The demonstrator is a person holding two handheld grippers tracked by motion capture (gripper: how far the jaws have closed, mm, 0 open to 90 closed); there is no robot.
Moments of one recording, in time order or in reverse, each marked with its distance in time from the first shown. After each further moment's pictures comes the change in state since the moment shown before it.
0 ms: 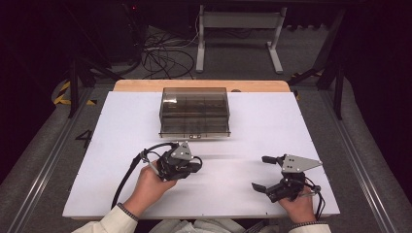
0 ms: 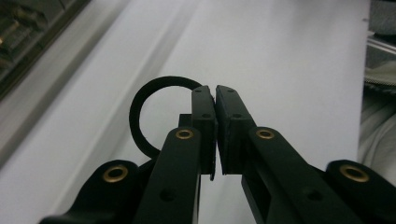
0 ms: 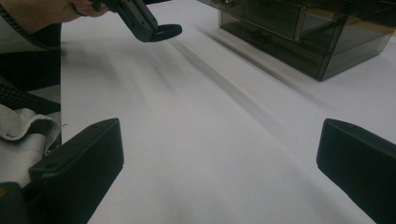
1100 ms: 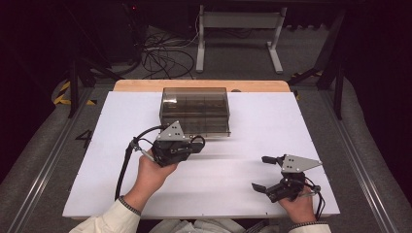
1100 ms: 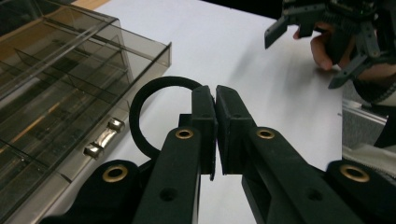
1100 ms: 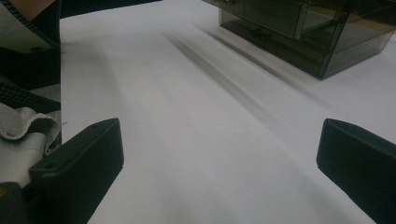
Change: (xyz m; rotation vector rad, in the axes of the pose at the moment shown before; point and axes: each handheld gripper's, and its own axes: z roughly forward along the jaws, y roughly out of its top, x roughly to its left) left arm 0.016 0.028 -0.033 -0.261 0.024 -0.070; right arm 0.000 0.000 0.000 0.006 0.002 0.001
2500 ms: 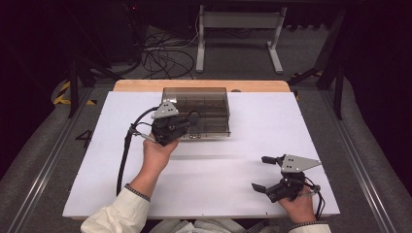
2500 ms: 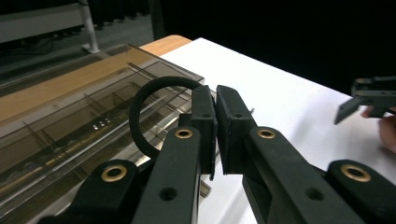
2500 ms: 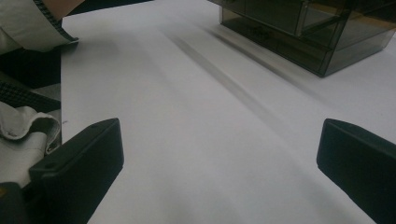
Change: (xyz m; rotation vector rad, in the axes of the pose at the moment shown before) left arm 0.048 0.012 0.012 -0.184 0.160 -0.116; right arm -0.001 -0.001 0.001 0.005 0.004 0.002
